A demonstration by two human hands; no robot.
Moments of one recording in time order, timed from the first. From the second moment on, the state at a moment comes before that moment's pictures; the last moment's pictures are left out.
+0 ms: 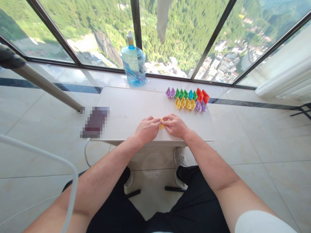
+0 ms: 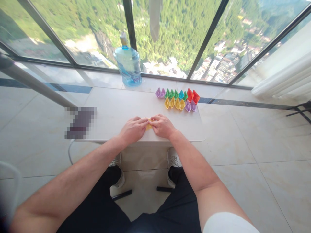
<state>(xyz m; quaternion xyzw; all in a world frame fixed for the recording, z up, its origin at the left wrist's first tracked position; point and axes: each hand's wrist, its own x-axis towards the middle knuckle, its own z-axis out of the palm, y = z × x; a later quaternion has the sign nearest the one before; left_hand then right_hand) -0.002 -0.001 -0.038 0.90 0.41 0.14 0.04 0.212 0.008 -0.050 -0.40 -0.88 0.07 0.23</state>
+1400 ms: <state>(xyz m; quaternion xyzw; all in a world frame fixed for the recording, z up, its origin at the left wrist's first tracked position) 0.014 -0.013 -0.024 0.89 0.45 0.08 0.03 0.198 0.030 -0.040 -0.62 -0.77 0.07 0.14</state>
